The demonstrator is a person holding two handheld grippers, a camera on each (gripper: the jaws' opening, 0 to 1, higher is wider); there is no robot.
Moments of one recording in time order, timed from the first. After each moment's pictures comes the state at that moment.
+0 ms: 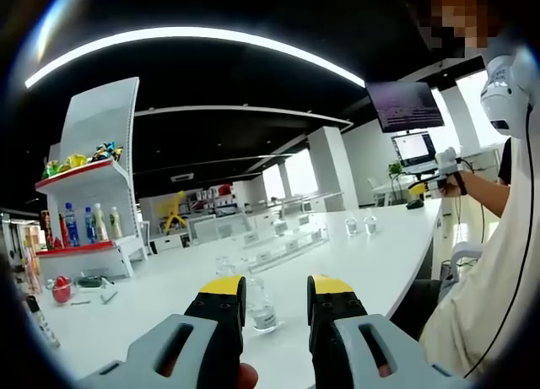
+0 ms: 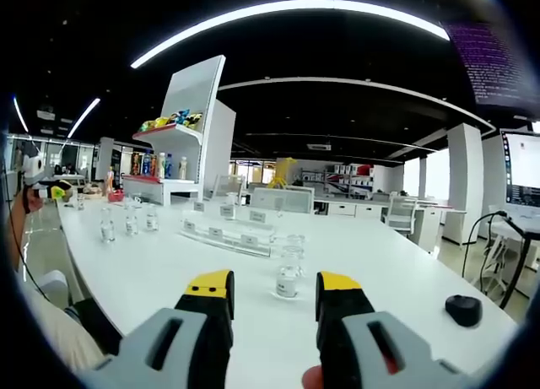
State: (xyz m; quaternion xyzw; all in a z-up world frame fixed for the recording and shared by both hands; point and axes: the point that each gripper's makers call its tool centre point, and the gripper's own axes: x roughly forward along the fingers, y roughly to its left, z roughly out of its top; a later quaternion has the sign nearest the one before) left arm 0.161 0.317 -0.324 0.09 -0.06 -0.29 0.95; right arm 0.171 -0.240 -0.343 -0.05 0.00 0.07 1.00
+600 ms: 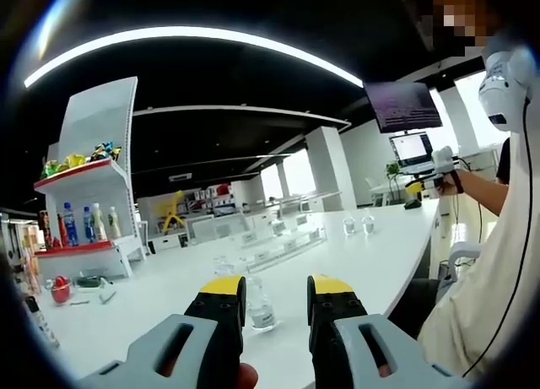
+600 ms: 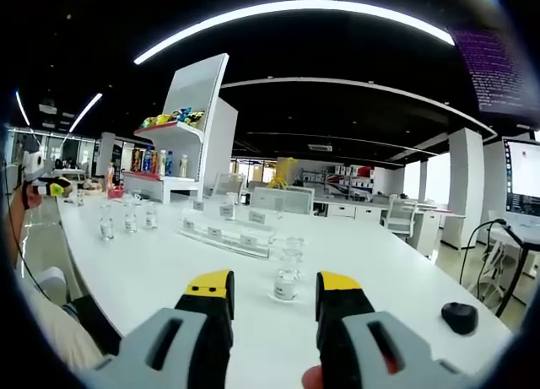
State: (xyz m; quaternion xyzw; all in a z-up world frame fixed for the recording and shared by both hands) left arm 0.158 0.318 -0.324 0.09 -0.06 -0.30 0.95; right arm 0.175 -0.239 -0.338 -0.06 0.01 0.07 1.00
